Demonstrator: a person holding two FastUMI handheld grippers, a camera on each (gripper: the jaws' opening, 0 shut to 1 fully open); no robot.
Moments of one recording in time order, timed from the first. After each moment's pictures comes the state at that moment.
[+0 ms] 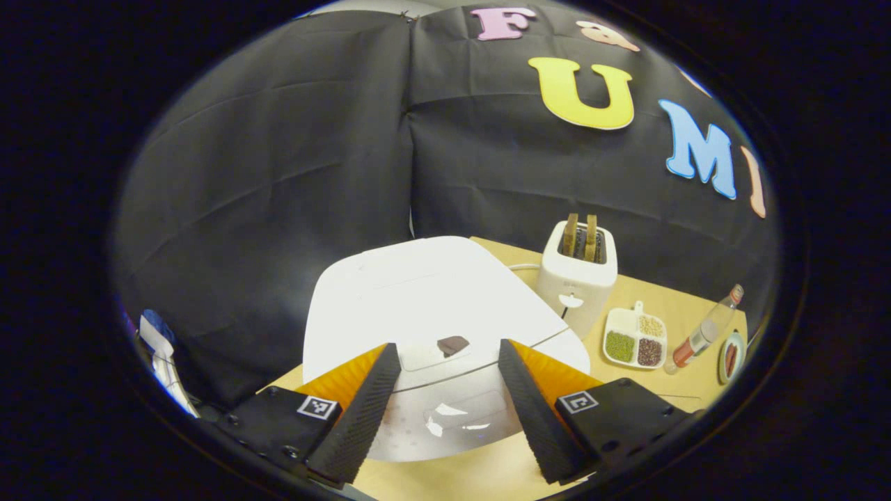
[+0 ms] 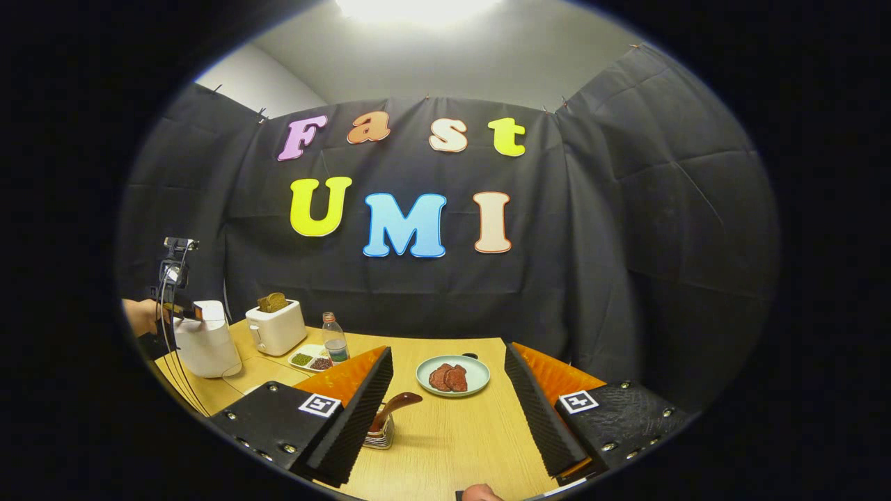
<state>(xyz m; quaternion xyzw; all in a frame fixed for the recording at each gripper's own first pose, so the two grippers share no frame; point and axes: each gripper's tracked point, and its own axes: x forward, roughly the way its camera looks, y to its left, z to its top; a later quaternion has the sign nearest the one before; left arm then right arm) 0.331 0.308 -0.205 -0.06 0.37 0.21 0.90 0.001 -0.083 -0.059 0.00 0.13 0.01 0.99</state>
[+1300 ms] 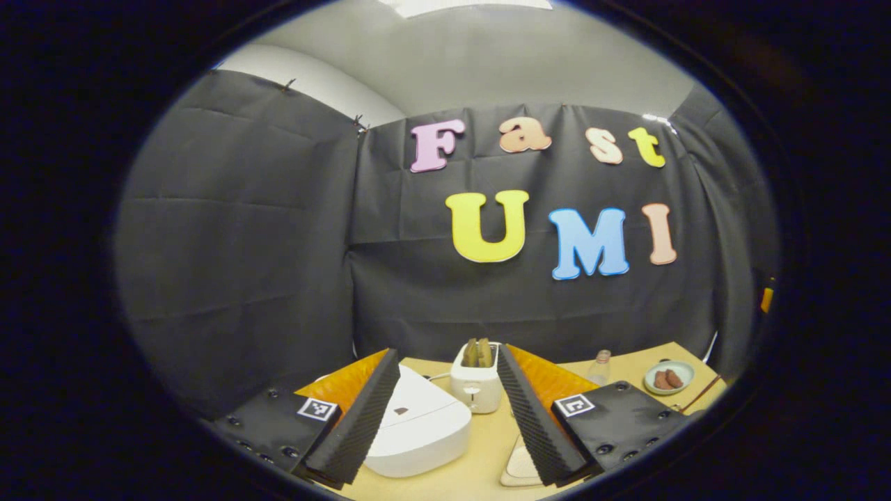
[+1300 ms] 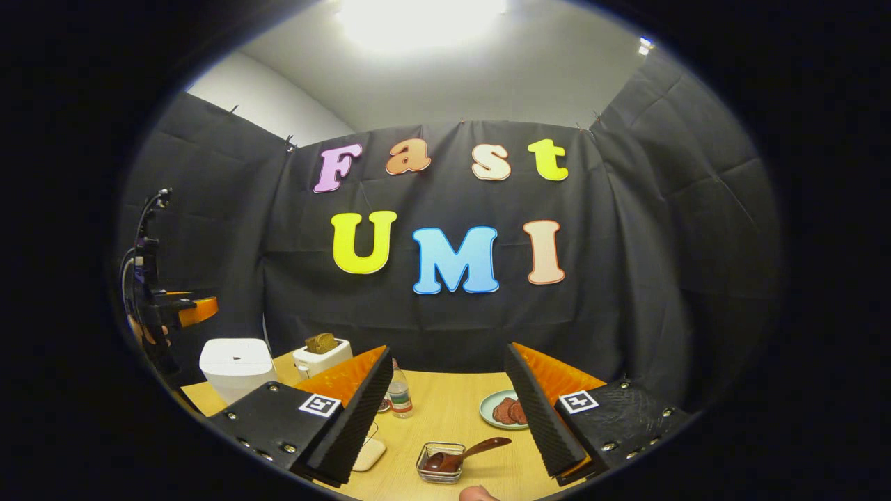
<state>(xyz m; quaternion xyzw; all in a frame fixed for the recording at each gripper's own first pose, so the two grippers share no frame) 0.257 0.214 0.023 -0.01 0.09 0.04 1.00 0.040 0.019 0.002 0.03 0.06 0.08 0.99</state>
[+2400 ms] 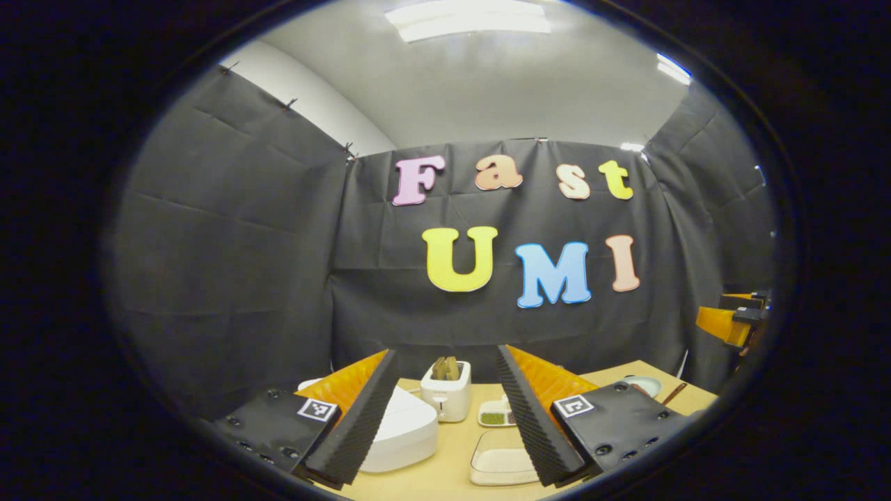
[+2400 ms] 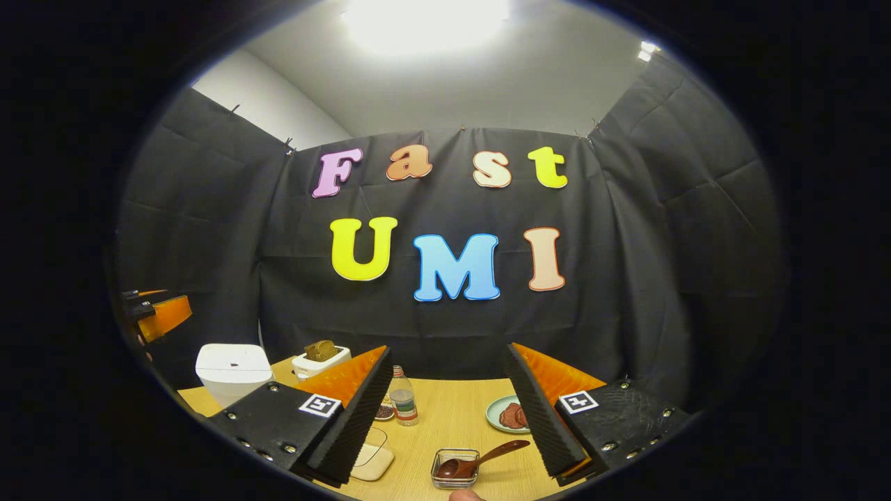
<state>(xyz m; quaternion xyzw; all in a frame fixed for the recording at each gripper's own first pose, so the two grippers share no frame) 0.043 0.047 0.014 -0.02 0.02 0.01 1.00 0.044 0.041 0.005 0.03 0.05 0.07 1.00</state>
